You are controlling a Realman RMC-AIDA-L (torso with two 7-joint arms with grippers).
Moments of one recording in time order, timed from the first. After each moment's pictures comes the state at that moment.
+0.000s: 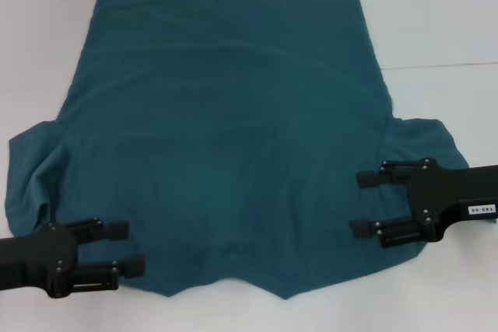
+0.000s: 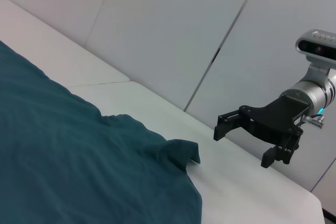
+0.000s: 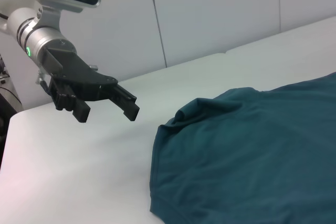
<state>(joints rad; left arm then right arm) -0.49 -2.06 0.45 0.75 2.20 1.88 -1.56 0.52 2.04 -0.67 -0.87 -2.11 -1.74 1.47</state>
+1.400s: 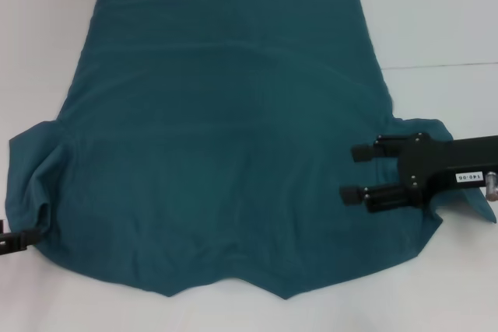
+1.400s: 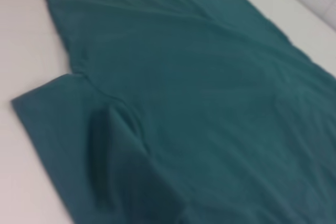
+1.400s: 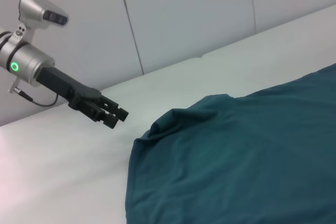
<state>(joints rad) -0.39 -2.09 0.44 1.03 2.34 1.52 -1.90 0.57 2.04 -0.67 -0.90 -2.12 -1.68 1.59</state>
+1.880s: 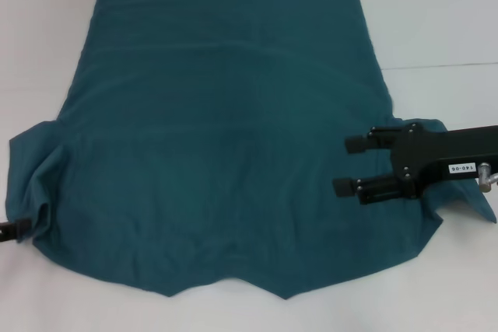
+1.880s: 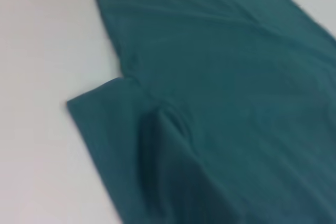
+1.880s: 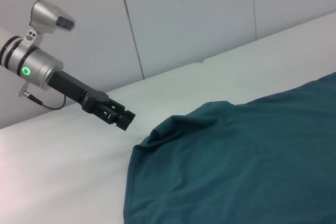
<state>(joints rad) -0.40 -2.09 0.46 1.02 2.37 1.41 -1.96 0.58 2.05 -0.68 -0.92 -2.12 -1.68 1.60</state>
